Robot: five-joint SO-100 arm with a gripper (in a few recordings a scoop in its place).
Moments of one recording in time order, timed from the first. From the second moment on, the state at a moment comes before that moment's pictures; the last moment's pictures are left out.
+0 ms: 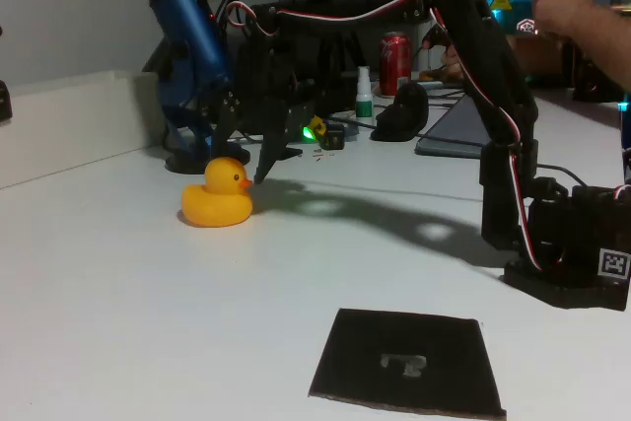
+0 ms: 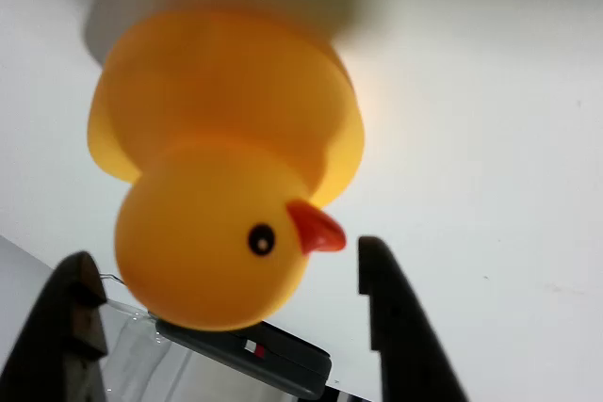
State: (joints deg) arm 5.0 63.5 66.4 63.7 -8.5
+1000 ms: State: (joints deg) arm 4.6 60.4 64.2 63.7 -8.5
